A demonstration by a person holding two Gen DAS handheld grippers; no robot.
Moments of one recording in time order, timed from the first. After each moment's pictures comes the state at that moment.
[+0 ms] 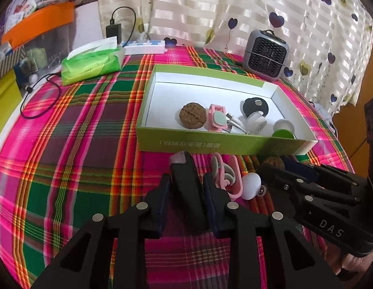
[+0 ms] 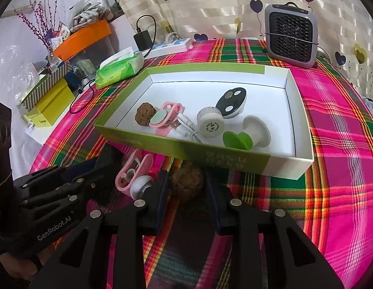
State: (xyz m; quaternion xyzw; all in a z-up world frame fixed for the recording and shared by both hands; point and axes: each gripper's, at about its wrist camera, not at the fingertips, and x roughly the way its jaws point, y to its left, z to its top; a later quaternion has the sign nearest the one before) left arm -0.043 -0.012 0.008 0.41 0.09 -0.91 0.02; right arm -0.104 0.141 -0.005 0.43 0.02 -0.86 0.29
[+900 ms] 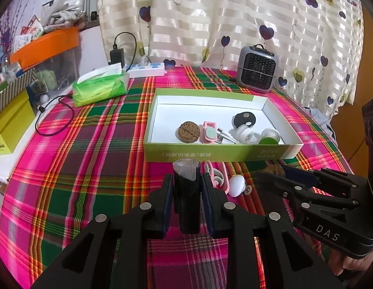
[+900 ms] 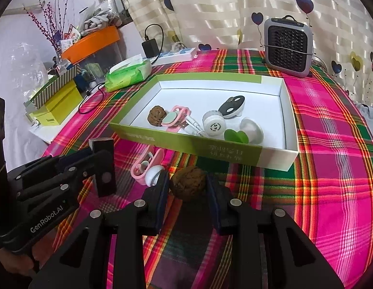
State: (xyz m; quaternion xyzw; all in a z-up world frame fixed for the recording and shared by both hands) left arm -0.014 -0.003 0.036 0.36 0.06 -0.93 0.04; right arm -0.076 0.151 0.011 0.40 0.02 -0.87 0.30
